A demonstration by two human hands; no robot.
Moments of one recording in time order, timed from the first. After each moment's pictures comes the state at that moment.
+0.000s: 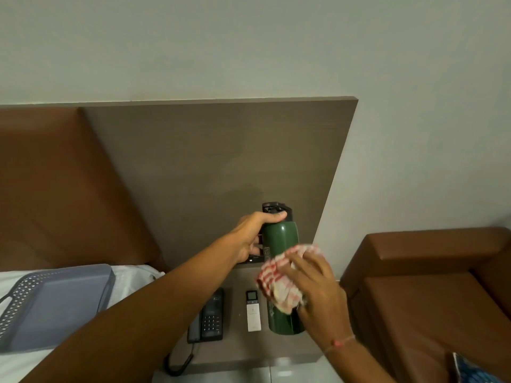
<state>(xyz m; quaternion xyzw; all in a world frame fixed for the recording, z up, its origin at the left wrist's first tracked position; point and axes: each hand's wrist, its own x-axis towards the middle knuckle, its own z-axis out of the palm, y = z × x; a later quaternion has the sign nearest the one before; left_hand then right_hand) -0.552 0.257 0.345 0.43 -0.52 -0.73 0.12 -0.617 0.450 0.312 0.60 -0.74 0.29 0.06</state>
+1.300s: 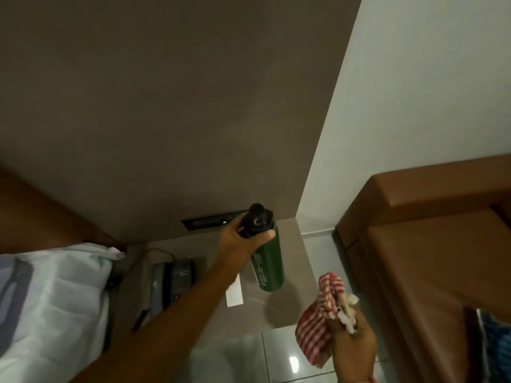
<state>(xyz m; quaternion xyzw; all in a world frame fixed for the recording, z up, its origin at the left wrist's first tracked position) -0.628 0.237 0.060 0.45 -0.58 -0.63 0.24 -0.690 0.480 0.061 -0.06 -0.81 0.53 -0.26</state>
